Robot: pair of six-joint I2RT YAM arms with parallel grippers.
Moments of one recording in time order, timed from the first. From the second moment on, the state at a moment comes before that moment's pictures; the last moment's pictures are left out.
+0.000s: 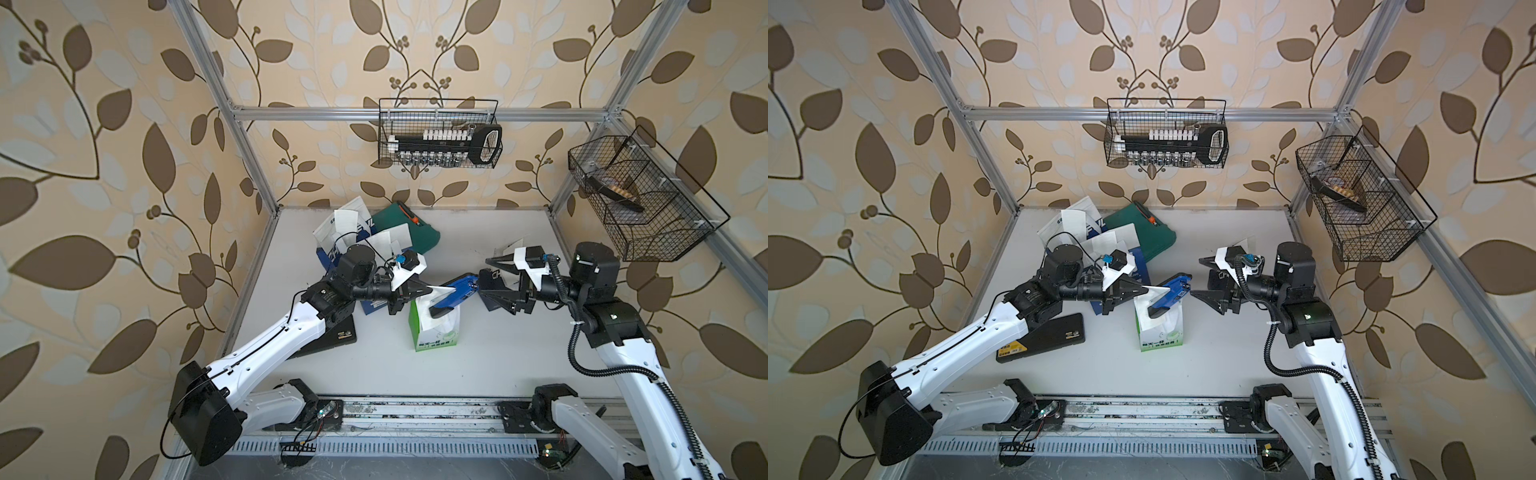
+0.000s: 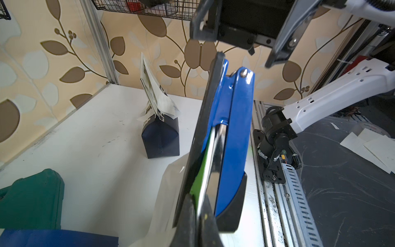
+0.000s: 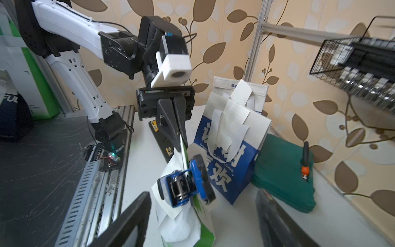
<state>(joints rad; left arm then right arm) -0.64 1.16 0.95 -0.14 0.74 0.18 0.08 0.87 0.95 -0.47 -1.09 -0.38</state>
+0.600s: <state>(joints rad) -0.64 1.17 1.05 -0.19 0.84 0.17 0.22 0.99 0.89 -0.40 -1.31 -0.37</state>
